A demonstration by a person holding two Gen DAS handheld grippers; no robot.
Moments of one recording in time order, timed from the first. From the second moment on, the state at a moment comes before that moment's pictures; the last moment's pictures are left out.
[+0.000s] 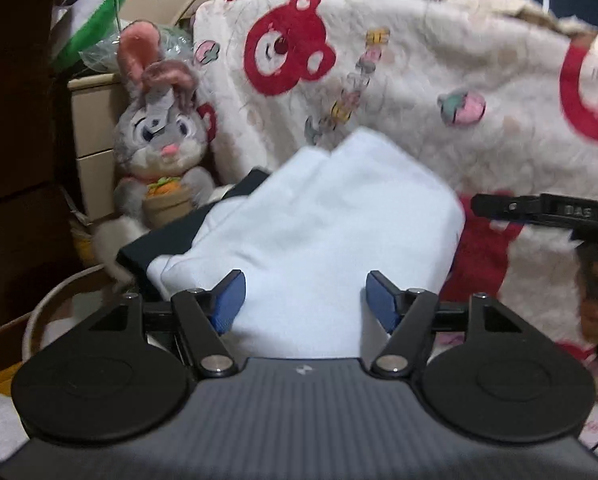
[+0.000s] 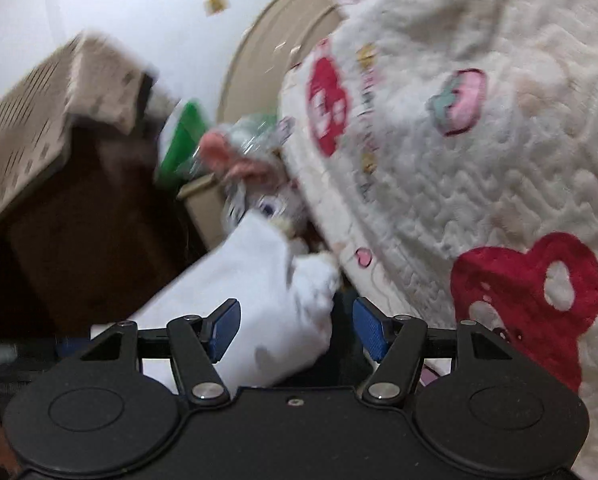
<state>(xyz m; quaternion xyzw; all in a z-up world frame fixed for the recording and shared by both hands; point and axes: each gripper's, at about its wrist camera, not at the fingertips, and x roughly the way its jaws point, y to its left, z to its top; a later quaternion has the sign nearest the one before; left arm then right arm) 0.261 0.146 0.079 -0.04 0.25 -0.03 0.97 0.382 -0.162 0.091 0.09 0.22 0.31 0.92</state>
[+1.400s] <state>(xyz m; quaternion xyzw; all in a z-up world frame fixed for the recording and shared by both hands) 0.043 -0.075 0.030 0.06 0.41 -0.12 0.90 0.057 -0.267 0.063 0.04 0.29 0.27 0.92</state>
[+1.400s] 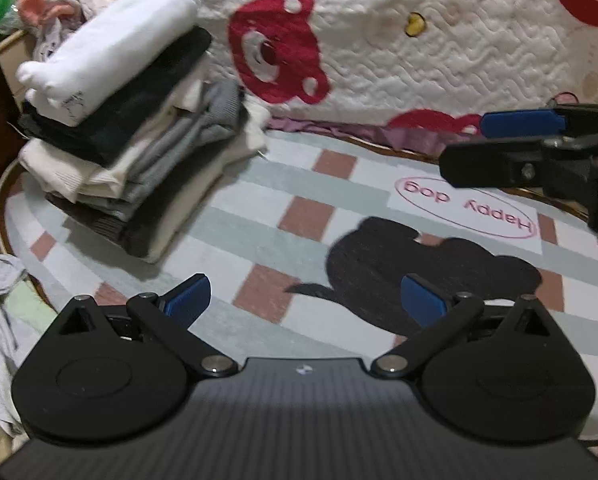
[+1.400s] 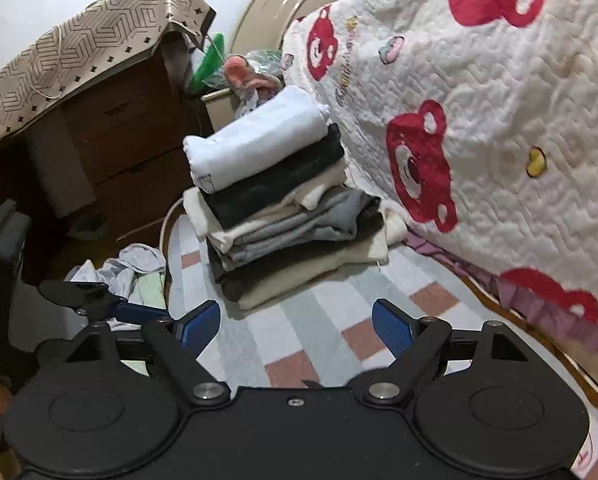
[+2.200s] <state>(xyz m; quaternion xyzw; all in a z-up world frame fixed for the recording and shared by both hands) 0.043 -0.070 0.033 0.08 0.39 -0.10 0.91 0.053 -0.251 0.042 0.07 0.29 0.26 0.92</state>
